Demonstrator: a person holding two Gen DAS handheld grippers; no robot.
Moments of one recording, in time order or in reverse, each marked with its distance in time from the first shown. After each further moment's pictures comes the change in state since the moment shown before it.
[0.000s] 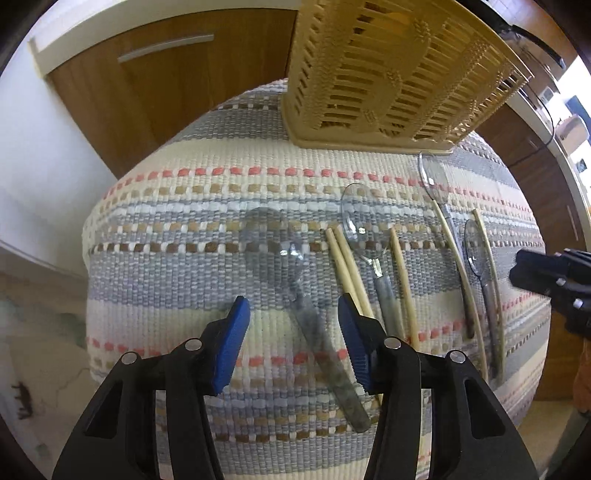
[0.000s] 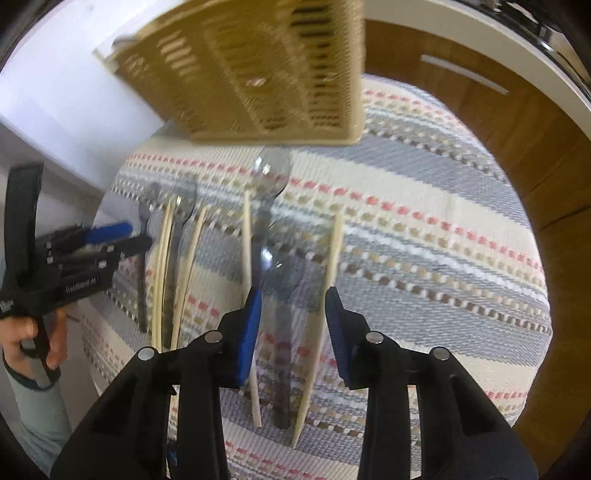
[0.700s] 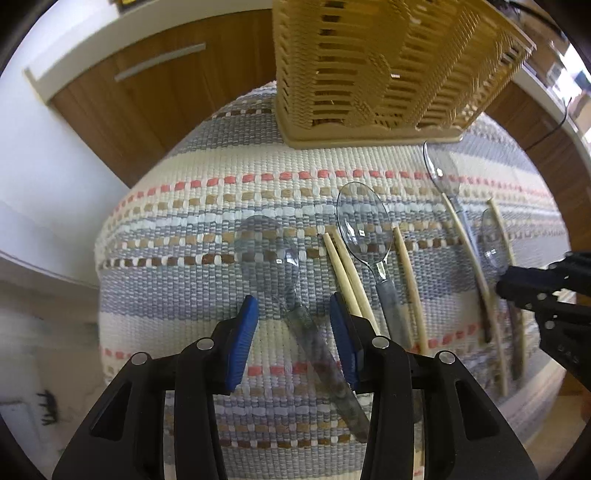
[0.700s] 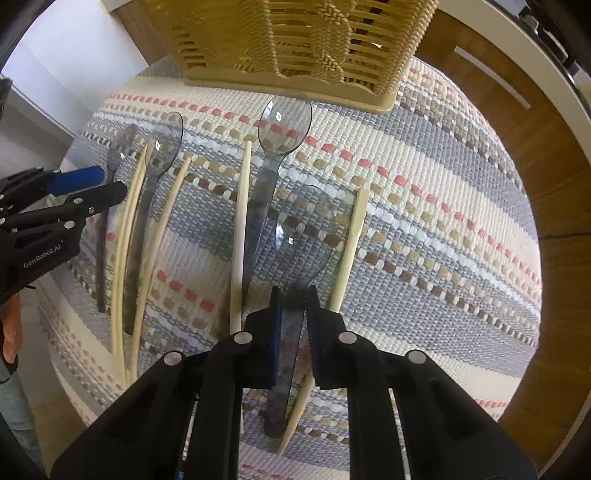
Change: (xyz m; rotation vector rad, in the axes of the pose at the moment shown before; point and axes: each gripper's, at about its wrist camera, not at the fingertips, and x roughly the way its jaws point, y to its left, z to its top) left arm 0.011 -0.026 0.011 0.066 0.009 0.145; right arm 0.061 0.044 0.008 -0.109 0.111 -0.157
